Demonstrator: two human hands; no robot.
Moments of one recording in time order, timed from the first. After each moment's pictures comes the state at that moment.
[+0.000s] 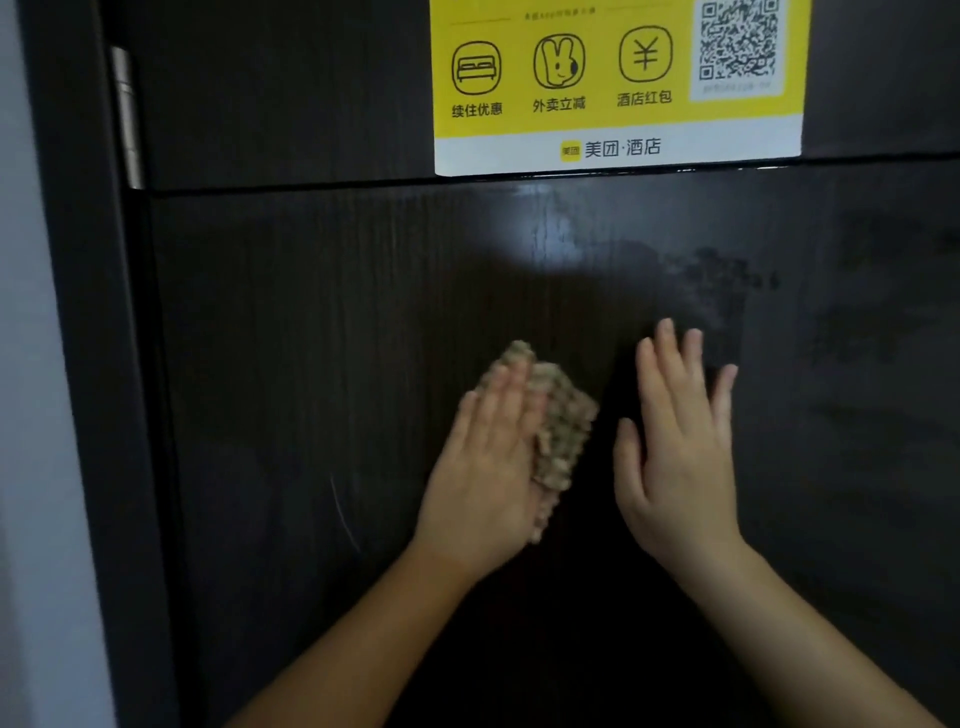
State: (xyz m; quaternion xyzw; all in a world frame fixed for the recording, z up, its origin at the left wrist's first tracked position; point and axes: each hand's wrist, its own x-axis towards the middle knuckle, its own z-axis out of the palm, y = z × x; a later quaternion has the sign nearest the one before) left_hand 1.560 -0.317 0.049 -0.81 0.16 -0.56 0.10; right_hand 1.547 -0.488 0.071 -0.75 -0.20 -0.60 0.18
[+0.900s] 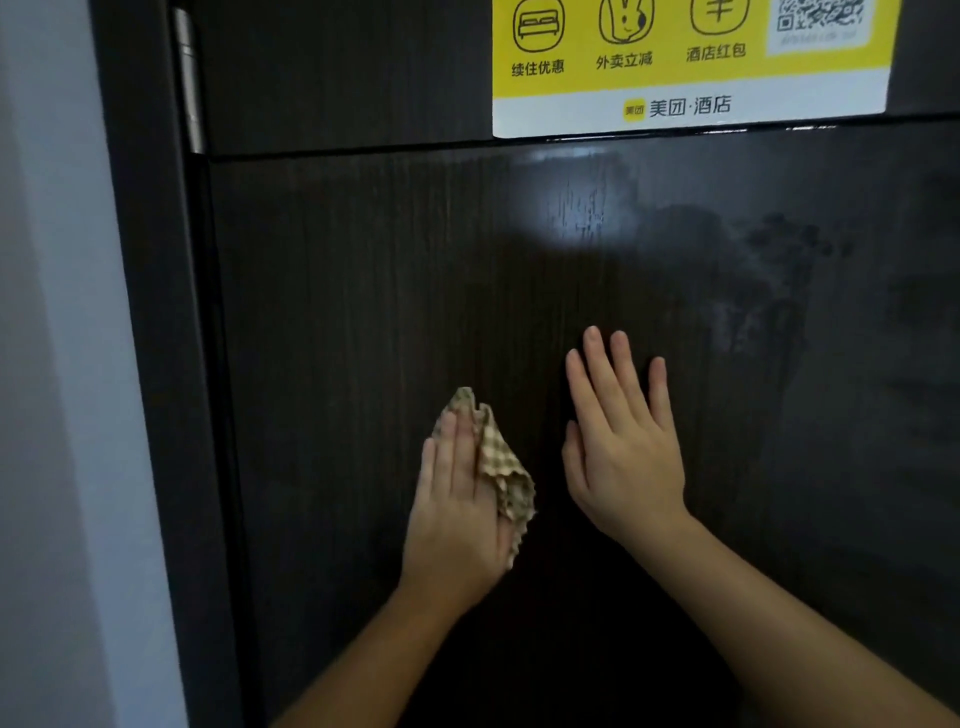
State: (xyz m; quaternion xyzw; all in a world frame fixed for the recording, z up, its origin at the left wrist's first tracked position) left_hand 1.555 -0.259 -0.024 -0.84 0.07 -0.53 0.06; right_hand 1.566 -0.431 0.045 -0.77 -0.23 -0.59 0.05
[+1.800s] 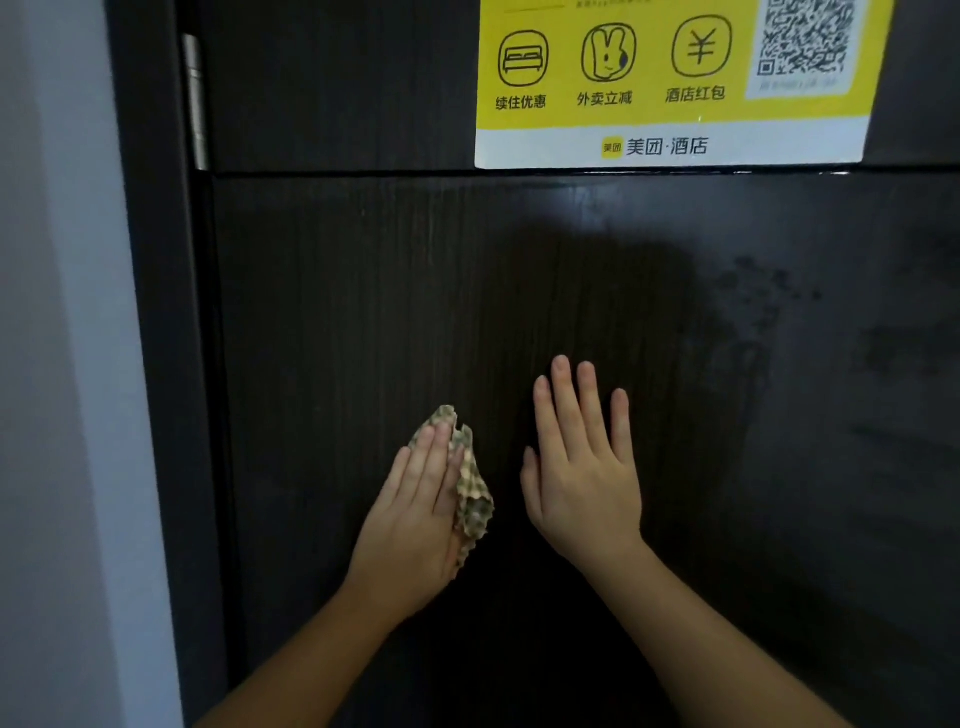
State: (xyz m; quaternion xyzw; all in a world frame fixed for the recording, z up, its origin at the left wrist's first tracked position) left_hand 1.540 -0.247 -0.017 -0.84 0.11 -0.51 0.13; right_hand 1.565 -0.433 0.046 -0.79 -0.23 -0.57 0.01
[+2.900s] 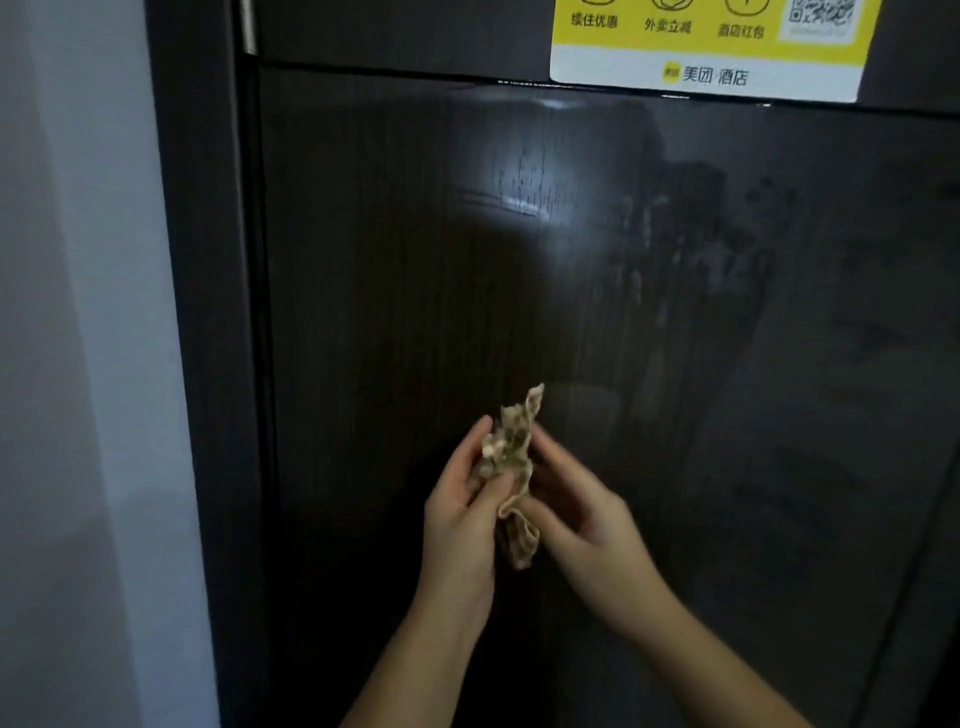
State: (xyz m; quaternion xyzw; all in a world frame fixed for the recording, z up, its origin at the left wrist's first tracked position) left_hand 1.426 -0.263 -0.034 -0.48 0.07 -0.13 -0.86; right_hand 1.442 -0.382 -0.045 -0.75 -0.33 -0.24 0.52
